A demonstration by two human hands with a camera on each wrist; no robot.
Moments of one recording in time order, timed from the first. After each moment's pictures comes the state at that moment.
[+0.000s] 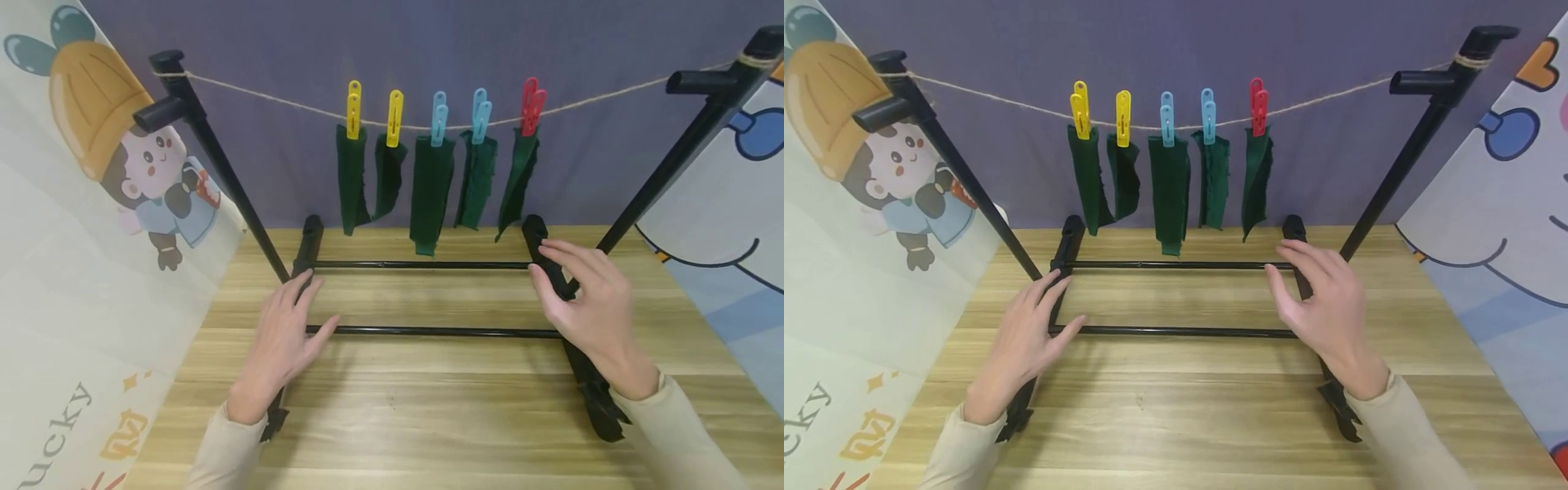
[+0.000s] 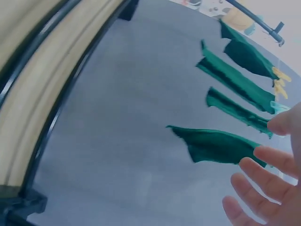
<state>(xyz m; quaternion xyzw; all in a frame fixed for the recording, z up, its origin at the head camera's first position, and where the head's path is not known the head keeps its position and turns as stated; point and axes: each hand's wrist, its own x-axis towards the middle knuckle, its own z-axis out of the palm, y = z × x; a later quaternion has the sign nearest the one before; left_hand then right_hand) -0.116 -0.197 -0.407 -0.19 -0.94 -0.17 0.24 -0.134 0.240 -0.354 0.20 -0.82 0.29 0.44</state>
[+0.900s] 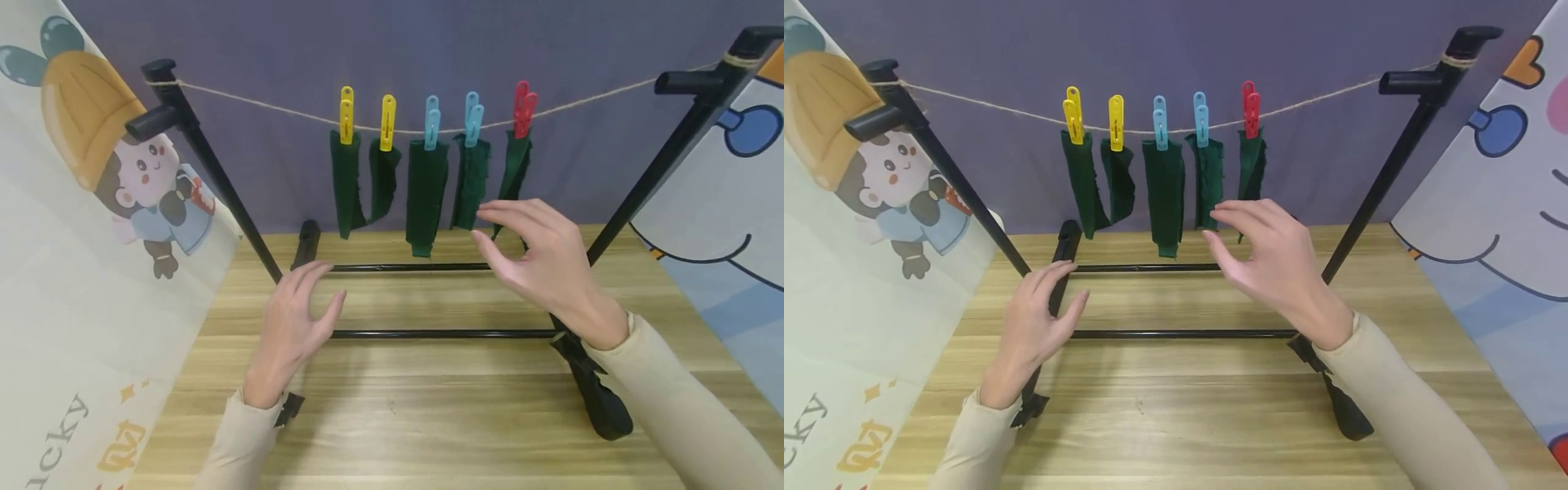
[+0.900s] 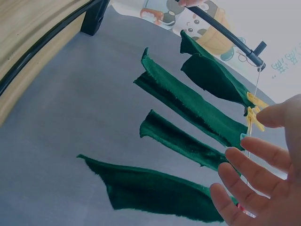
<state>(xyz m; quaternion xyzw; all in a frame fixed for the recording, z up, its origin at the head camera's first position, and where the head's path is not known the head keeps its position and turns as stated) -0.139 -0.170 -0.384 -0.21 -0.88 -0.26 0.33 -0.154 0.189 -0.284 0.30 -0.83 0.25 0.38</state>
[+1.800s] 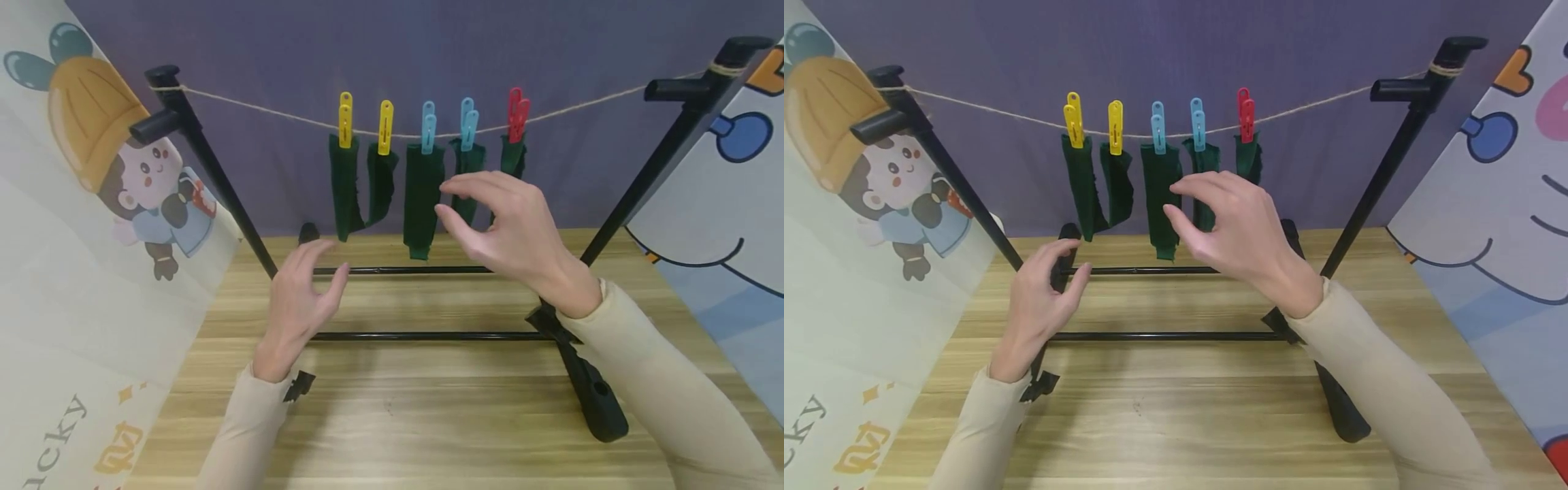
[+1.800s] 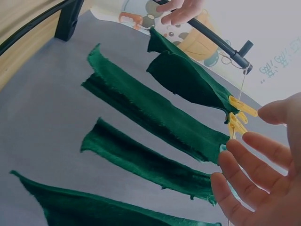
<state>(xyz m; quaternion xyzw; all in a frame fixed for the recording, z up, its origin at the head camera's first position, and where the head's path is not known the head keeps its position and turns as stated) -0.159 -0.152 -0.357 -0.21 -0.85 -0.31 0.36 -0.170 0.160 -0.243 0.35 -0.82 0.27 0.36</state>
